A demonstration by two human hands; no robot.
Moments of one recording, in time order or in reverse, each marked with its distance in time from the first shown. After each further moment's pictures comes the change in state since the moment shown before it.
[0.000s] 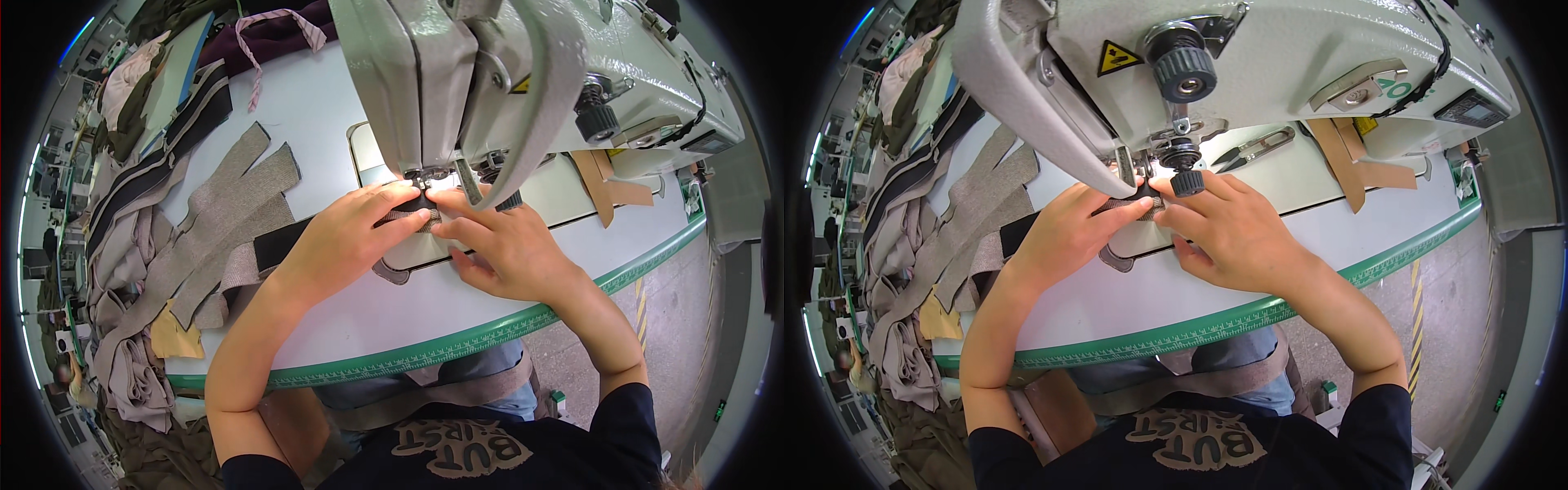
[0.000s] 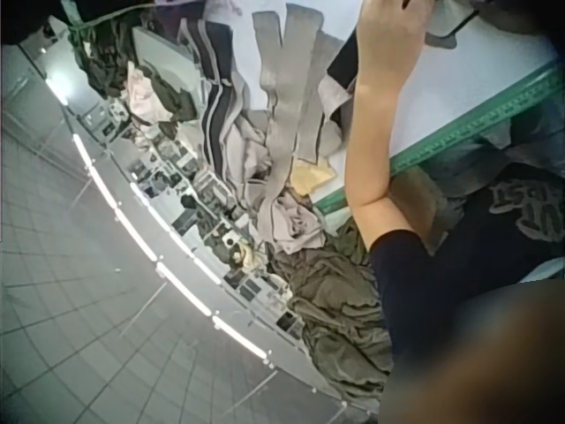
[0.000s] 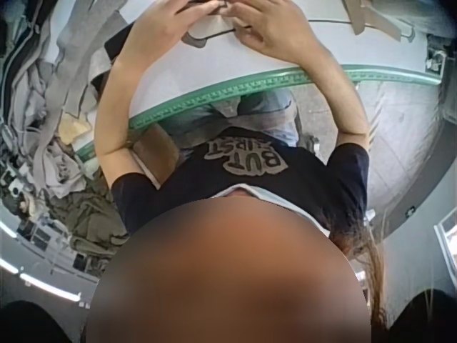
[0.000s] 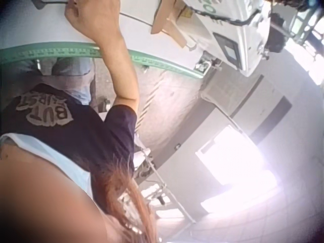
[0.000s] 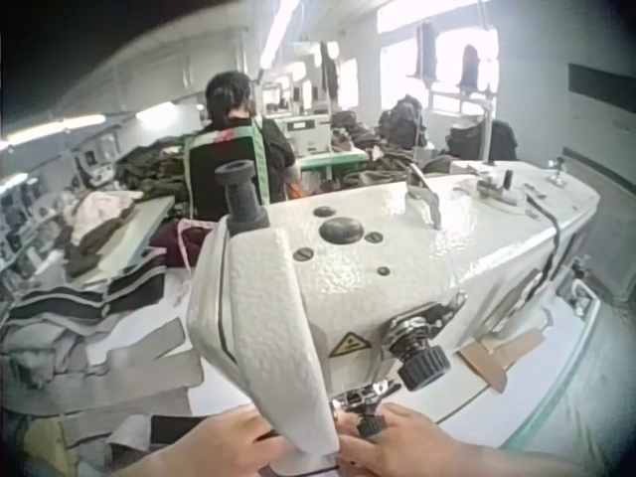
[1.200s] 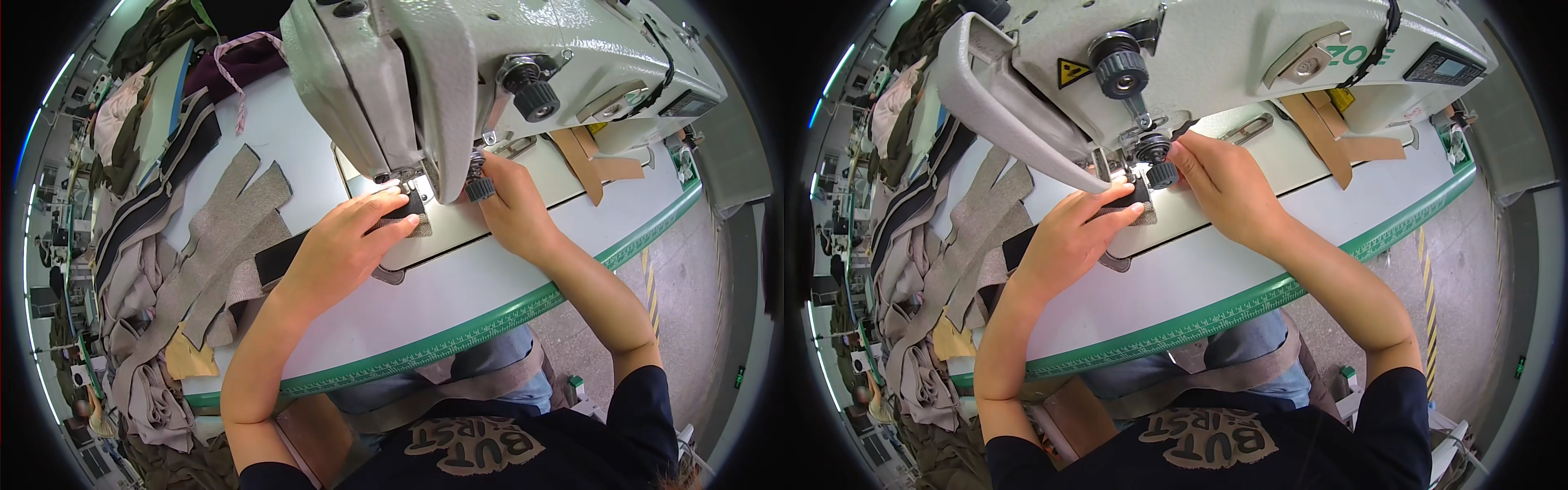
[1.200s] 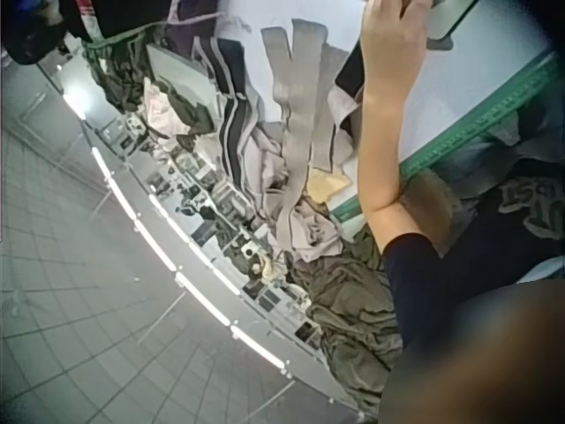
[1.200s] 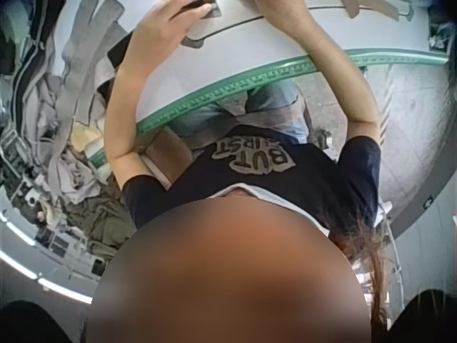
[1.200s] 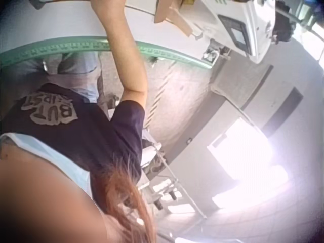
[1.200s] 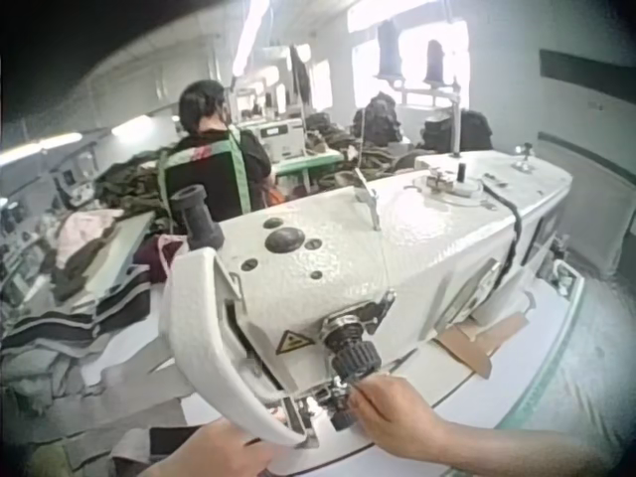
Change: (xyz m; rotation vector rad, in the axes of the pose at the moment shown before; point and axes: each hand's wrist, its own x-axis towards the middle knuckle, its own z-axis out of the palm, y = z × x) left_hand 0.004 0.005 -0.005 -0.052 0.003 0.008; right_hand 0.016 0.007 -0.006 0.488 0.224 0.510
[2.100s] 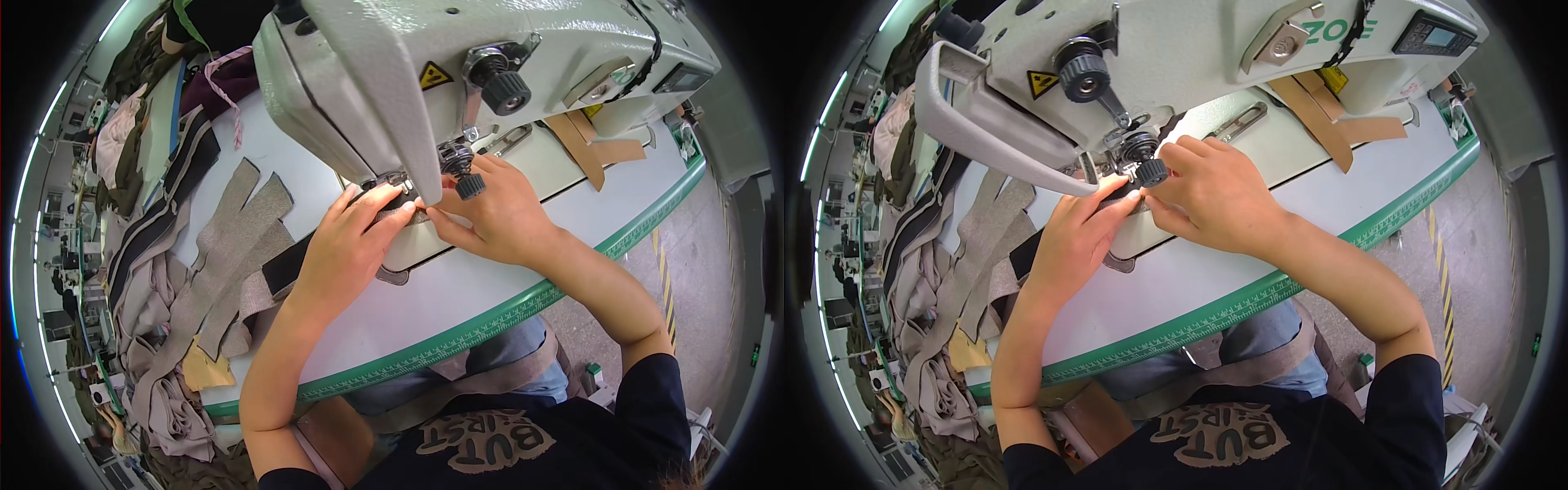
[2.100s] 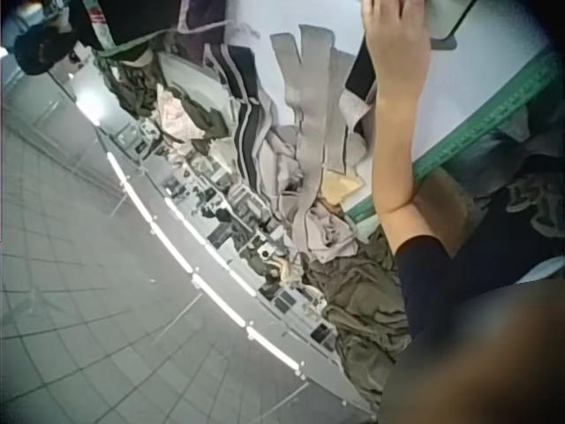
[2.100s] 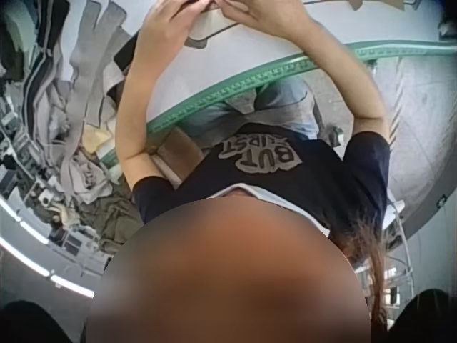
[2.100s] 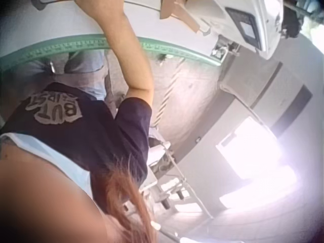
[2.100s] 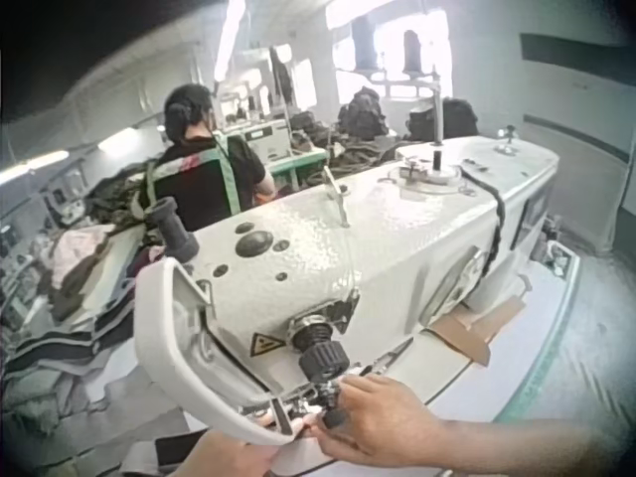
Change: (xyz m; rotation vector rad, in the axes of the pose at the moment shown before) left_hand 0.004 0.003 0.005 0.055 0.017 -0.056; right_hand -0.005 0.009 0.007 -0.558 -0.005 -0.486
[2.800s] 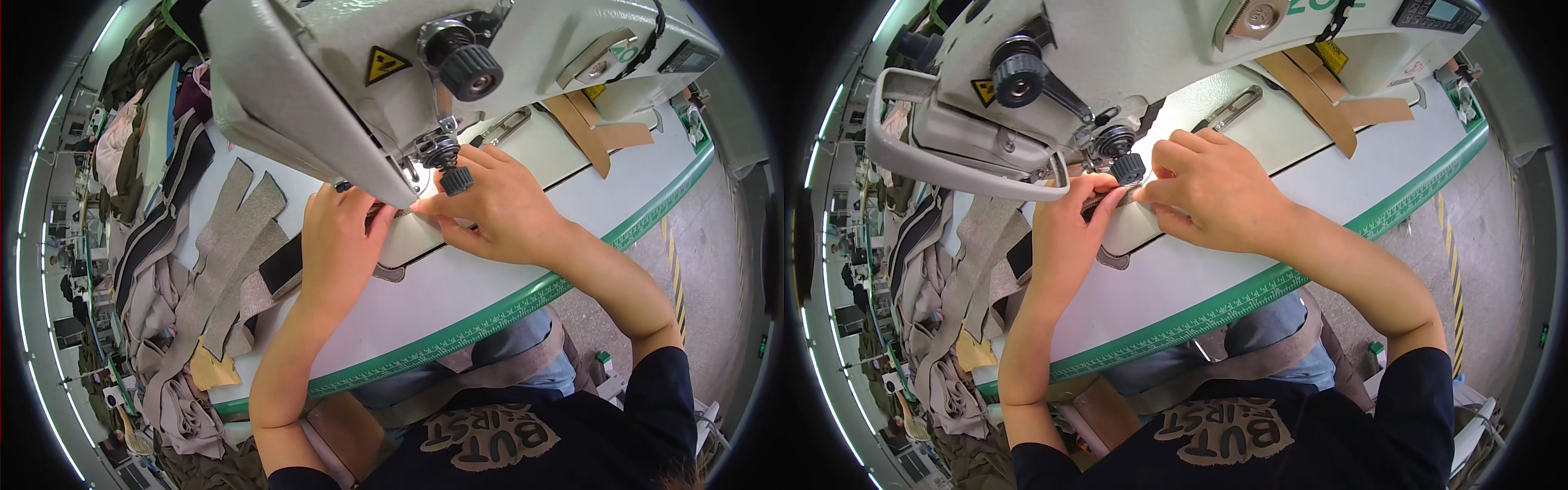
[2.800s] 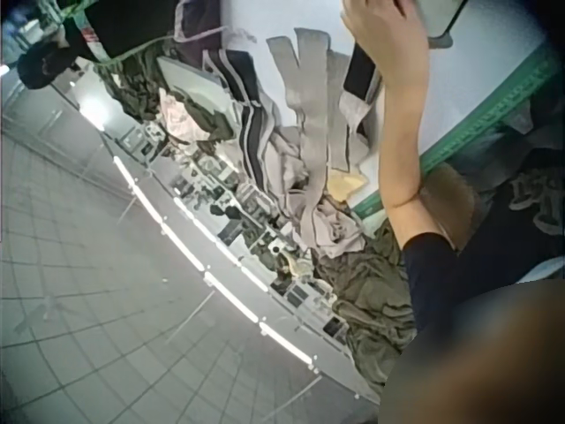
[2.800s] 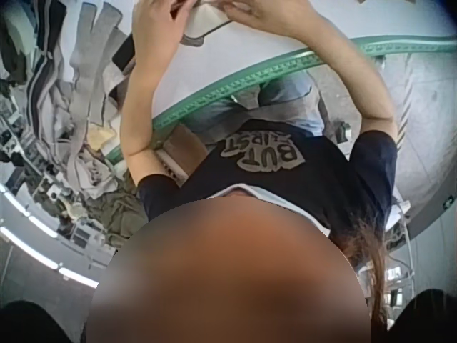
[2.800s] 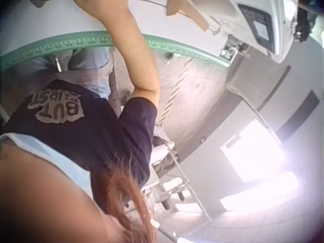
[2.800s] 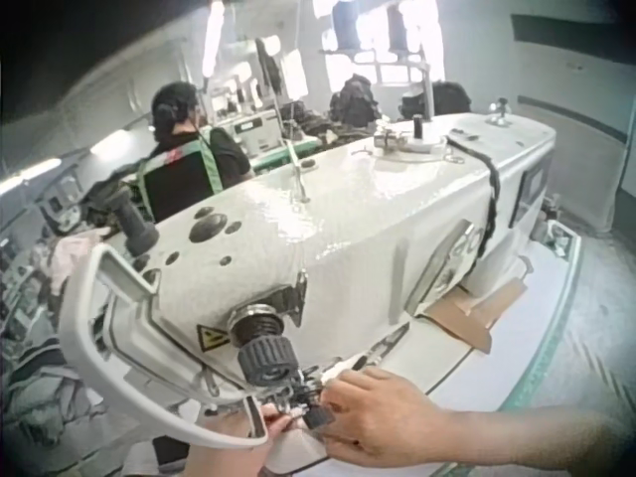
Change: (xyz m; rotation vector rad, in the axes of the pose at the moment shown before) left_hand 0.015 0.011 0.009 -0.101 0.086 -0.373; right_hand -0.008 0.004 -0.003 0.068 -0.027 -0.040
